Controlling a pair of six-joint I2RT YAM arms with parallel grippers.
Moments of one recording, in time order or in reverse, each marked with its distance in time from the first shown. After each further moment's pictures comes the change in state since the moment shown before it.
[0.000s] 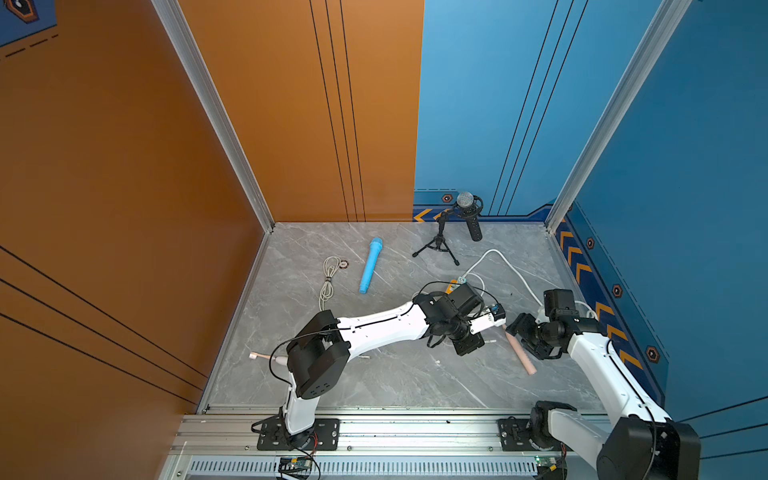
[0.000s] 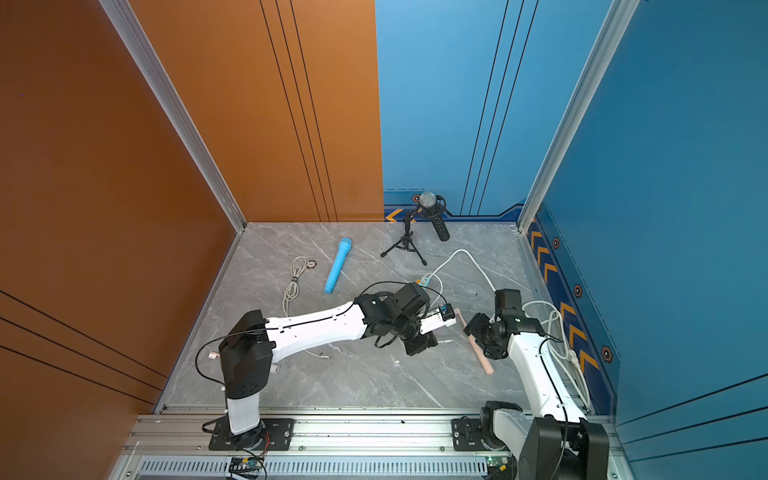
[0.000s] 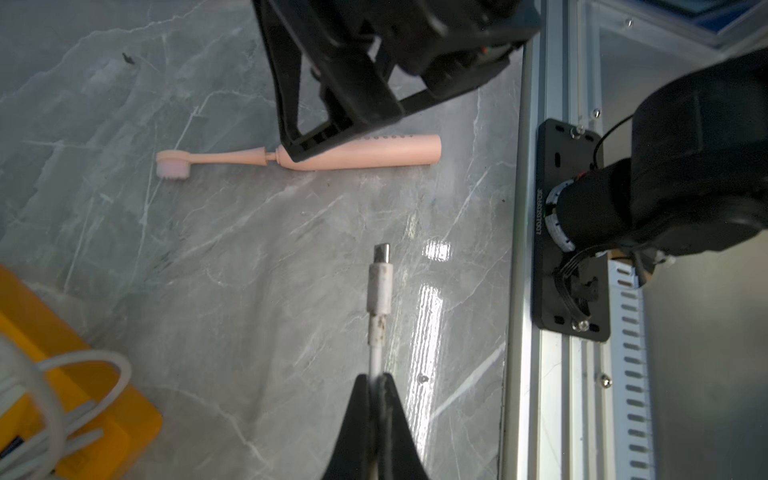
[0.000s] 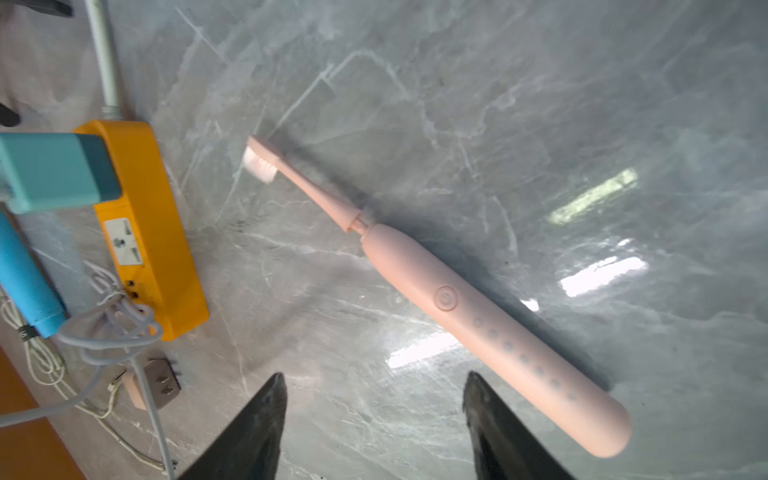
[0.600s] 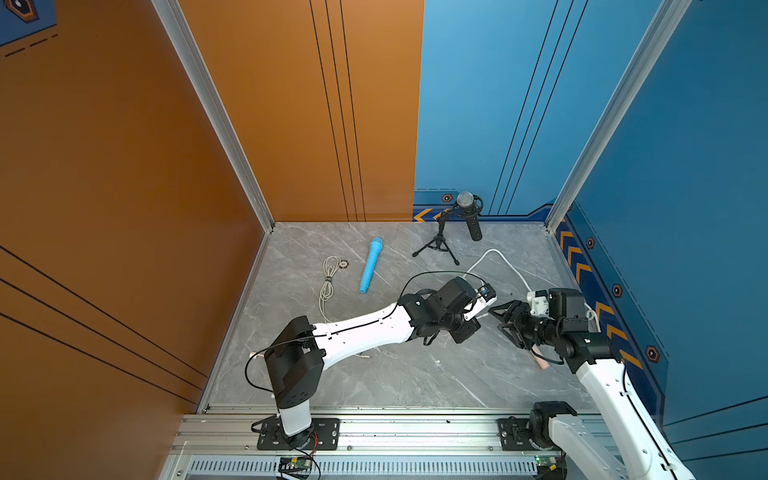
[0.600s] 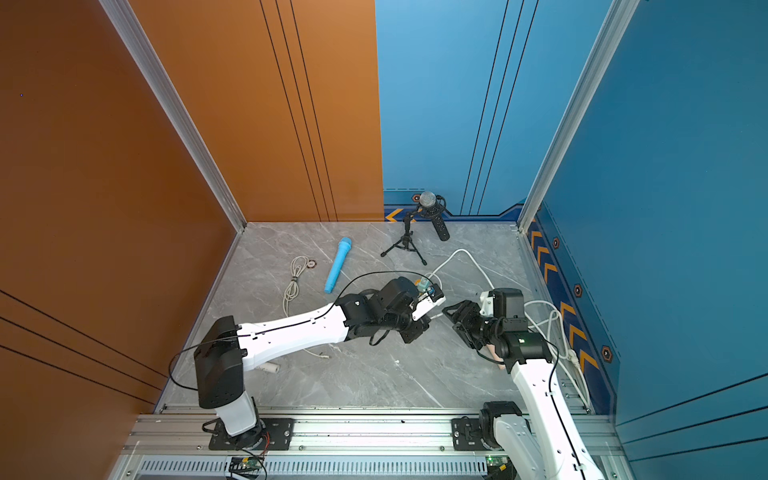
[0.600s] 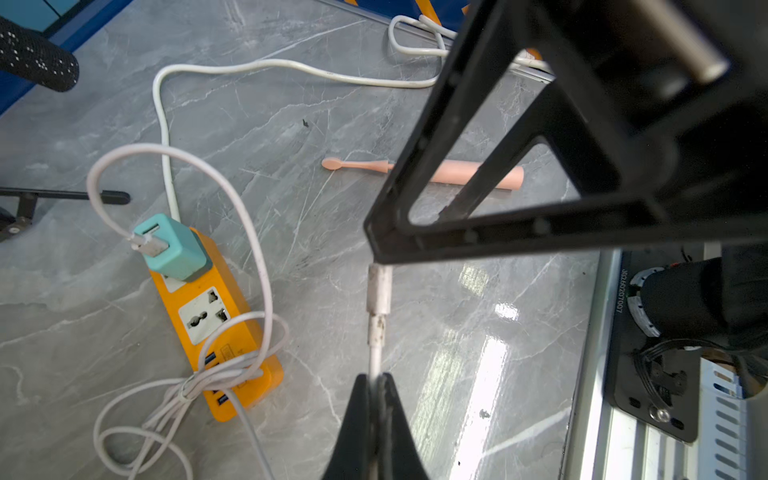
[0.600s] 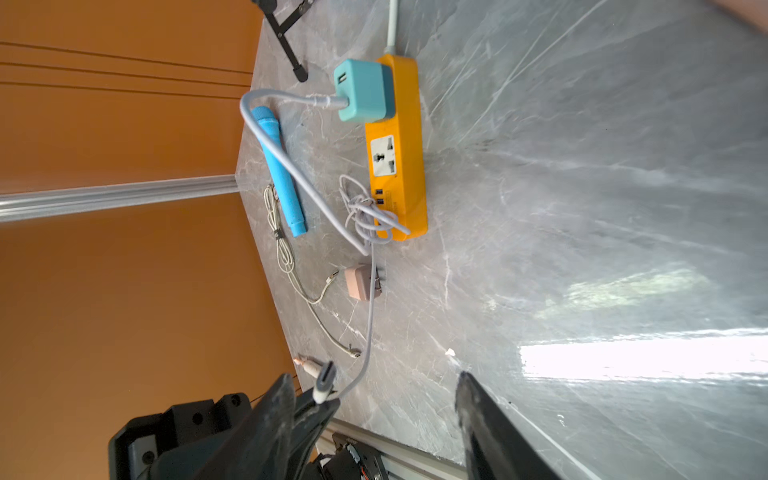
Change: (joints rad) left arm -0.045 -0.124 -0.075 0.113 -0.309 -0.014; right arm 0.153 -0.200 0.032 0.114 -0.316 0.356
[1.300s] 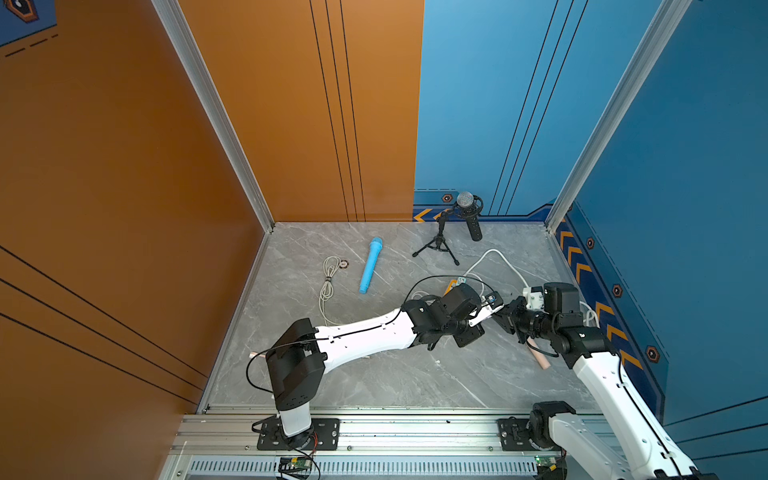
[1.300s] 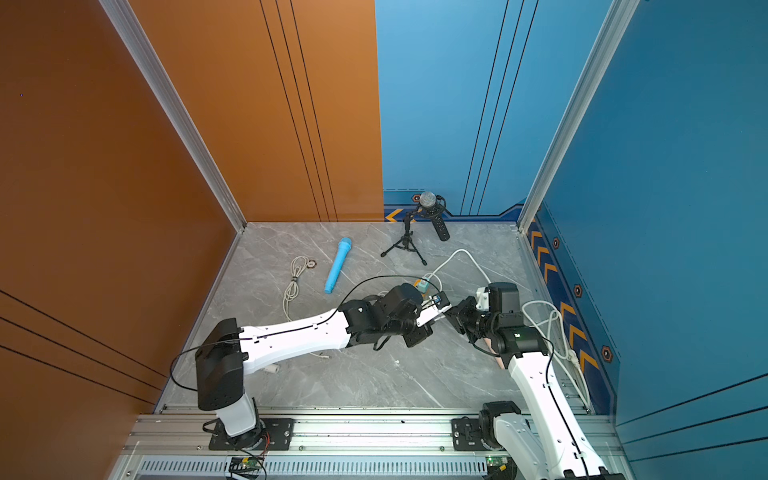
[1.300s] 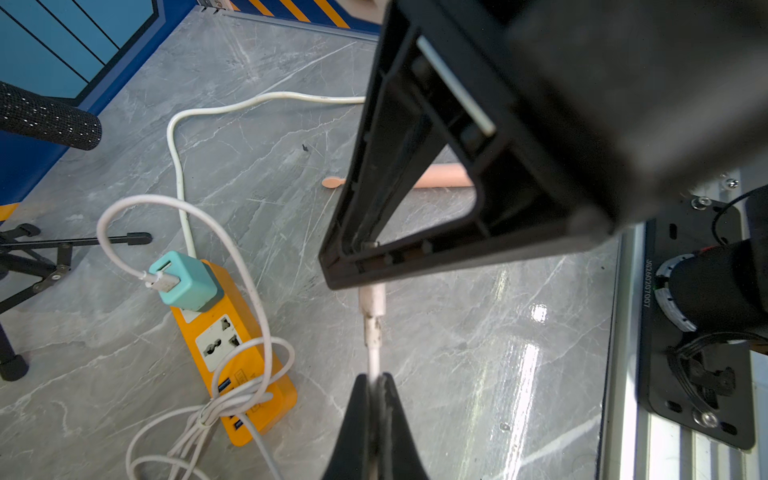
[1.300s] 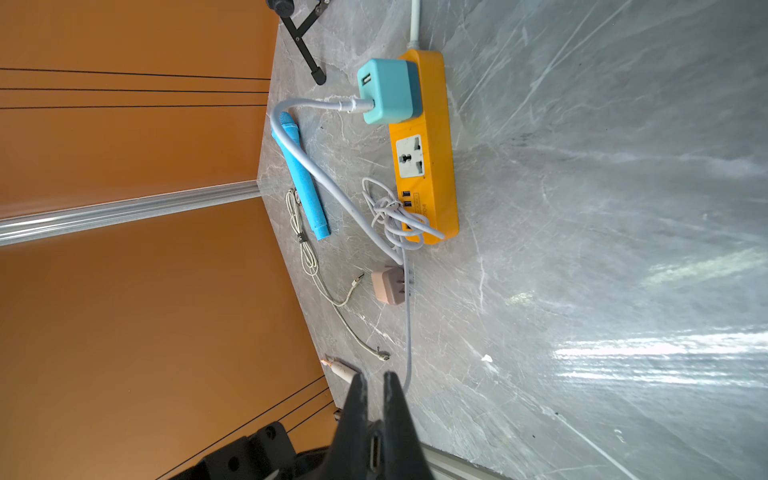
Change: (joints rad) left arm -0.027 0.000 -0.016 0.046 -0.053 0.069; right arm 0.022 0.043 0.011 0.083 0.002 0.080
